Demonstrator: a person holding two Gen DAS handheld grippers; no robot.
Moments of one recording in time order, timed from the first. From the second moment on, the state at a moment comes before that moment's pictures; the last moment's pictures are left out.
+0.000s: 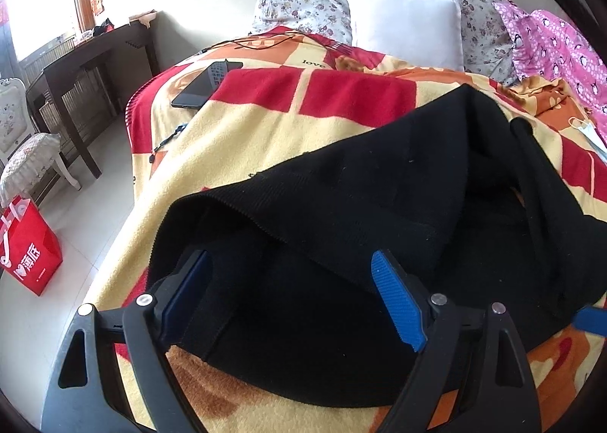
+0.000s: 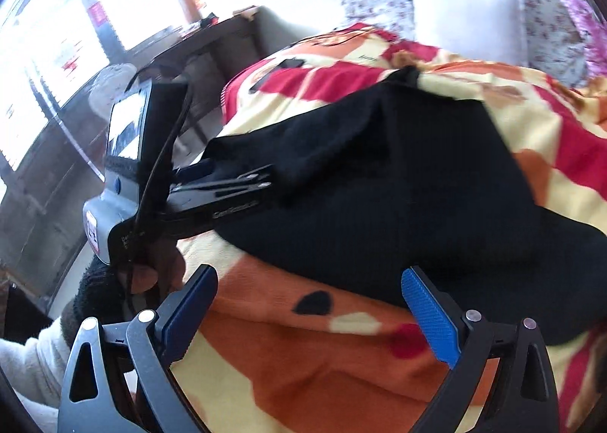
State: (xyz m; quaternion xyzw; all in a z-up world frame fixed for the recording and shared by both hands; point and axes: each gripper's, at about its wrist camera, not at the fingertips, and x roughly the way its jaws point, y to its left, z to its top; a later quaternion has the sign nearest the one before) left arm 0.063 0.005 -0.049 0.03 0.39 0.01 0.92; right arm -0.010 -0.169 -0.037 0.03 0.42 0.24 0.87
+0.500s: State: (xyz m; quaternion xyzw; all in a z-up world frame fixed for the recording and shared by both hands) left arm 0.041 -0.008 -0.028 0.02 0.37 -0.02 0.93; right arm 0.033 -0.219 -0.047 0.02 0.44 0.15 0.88
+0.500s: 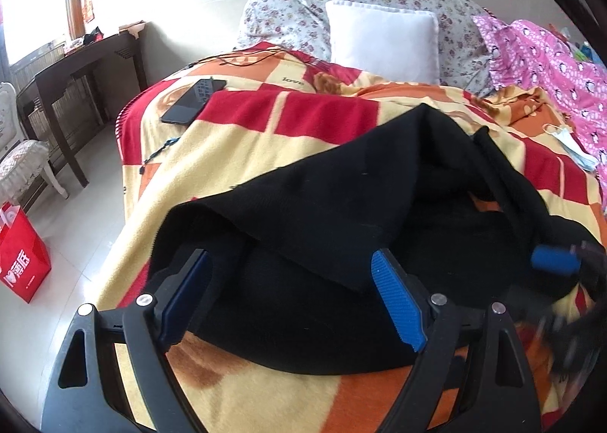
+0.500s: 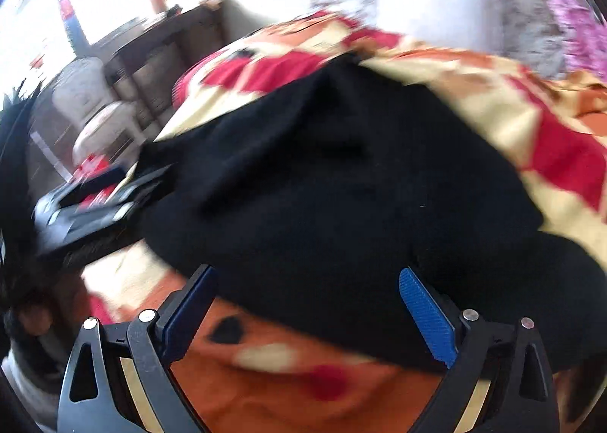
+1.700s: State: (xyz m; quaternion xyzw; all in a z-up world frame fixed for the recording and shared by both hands) left arm 0.074 -0.024 -0.053 0.03 0.40 0.00 0.92; right arm 0.065 -0.265 -0.027 0.03 0.41 0.08 0.91
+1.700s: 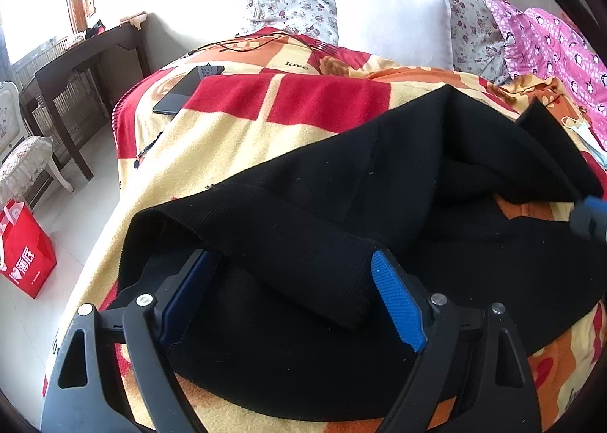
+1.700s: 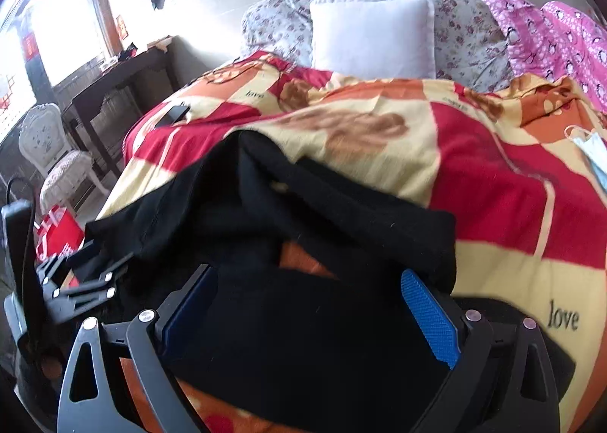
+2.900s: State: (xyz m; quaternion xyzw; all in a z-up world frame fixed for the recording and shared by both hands) left arm 0.049 0.016 -0.037 0.02 0.38 0.02 0.93; right arm 0.041 -0.213 -0.020 0.05 0.39 0.16 0.90
